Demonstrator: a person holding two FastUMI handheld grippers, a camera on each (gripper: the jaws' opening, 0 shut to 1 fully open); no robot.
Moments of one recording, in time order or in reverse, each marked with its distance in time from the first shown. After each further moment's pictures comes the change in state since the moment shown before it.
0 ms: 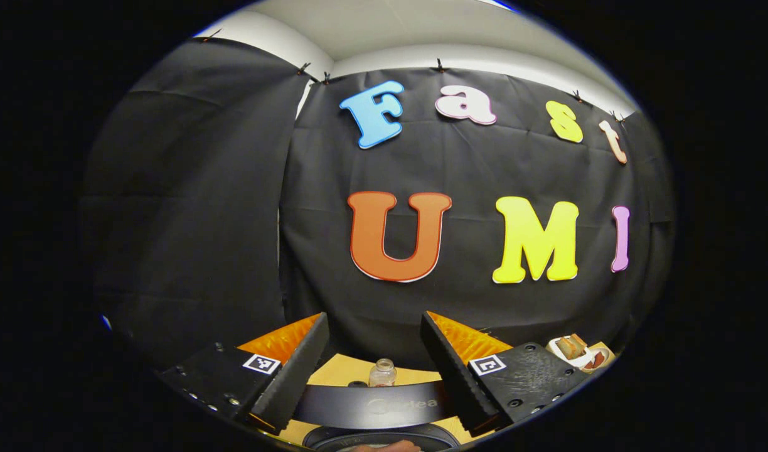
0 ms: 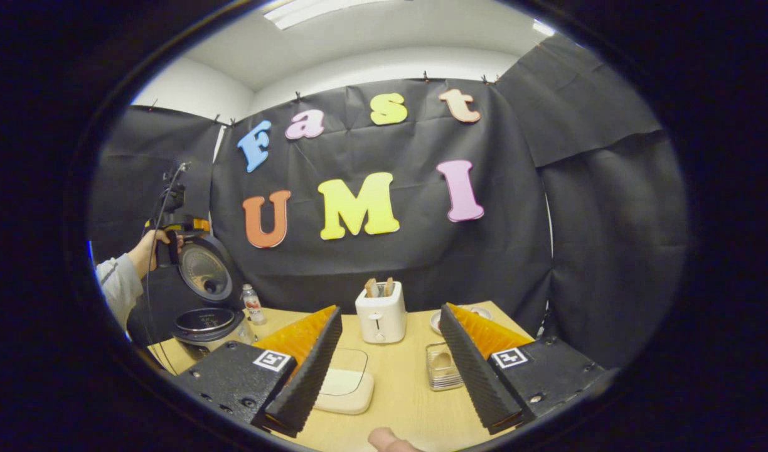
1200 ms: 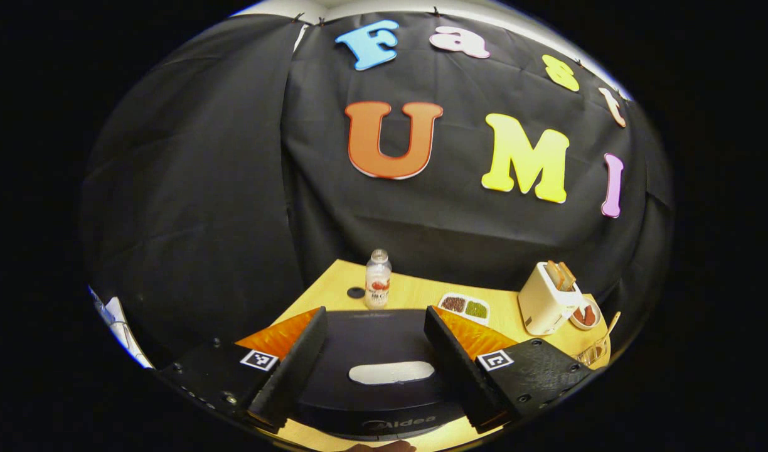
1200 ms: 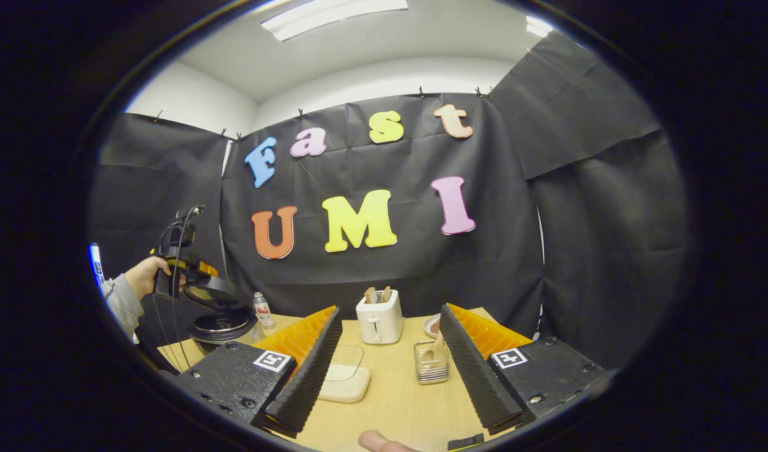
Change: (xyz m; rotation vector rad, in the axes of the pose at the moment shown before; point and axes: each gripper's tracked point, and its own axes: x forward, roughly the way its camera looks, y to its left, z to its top) left arm -0.122 -0.016 -0.130 -0.017 0.384 0.011; right arm -0.074 -0.016 0.020 0.033 -0.025 0.045
